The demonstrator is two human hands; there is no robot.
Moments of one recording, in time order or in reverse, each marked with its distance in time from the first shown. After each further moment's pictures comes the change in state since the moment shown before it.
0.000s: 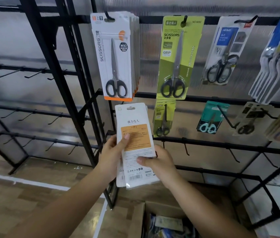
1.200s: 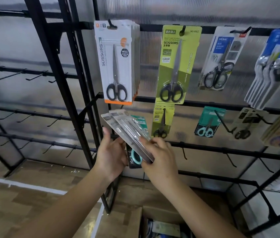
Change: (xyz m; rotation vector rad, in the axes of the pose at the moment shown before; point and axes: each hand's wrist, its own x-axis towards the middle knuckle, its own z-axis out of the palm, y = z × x) left_hand -0.005 0.012 0.003 -0.194 -0.290 -0.131; right_hand -0.014 -0.015 0.000 -0.866 0.238 -0.502
